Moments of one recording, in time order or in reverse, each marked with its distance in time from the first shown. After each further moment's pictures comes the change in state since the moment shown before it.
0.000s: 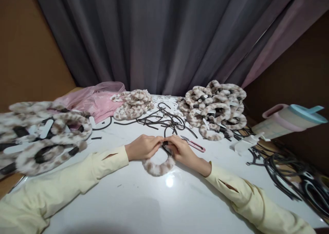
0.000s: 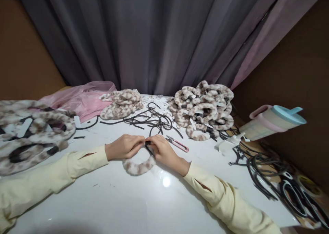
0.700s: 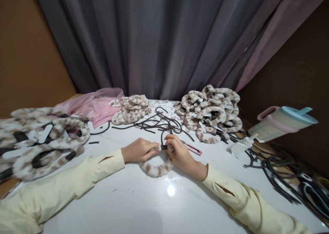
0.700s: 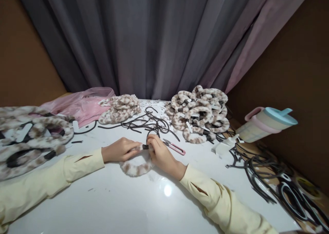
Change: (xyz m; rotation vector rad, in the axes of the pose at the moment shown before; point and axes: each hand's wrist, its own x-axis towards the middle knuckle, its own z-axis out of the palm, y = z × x) left_hand -0.001 -0.006 0.001 -0.002 -0.128 0.006; right_hand -0.004 -0.001 0.002 -0.096 0.184 -0.138
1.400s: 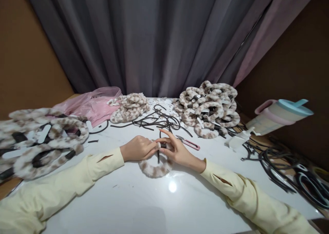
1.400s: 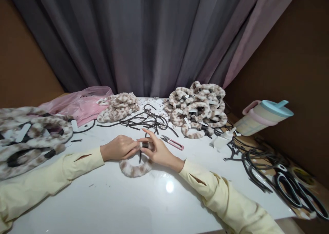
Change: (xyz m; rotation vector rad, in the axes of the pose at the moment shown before) left_hand 0.002 0.008 -0.004 0.393 0.200 0.239; right_hand 0.004 -0.013 -0.008 0.623 -0.232 0.521
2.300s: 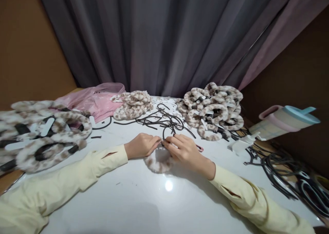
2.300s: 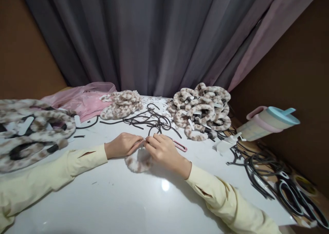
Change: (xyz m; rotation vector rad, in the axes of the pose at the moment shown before) left_hand -0.002 0.001 0.006 -0.131 0.031 -0.174; right_hand -0.001 -0.027 -0.006 -1.108 0.014 -0.623
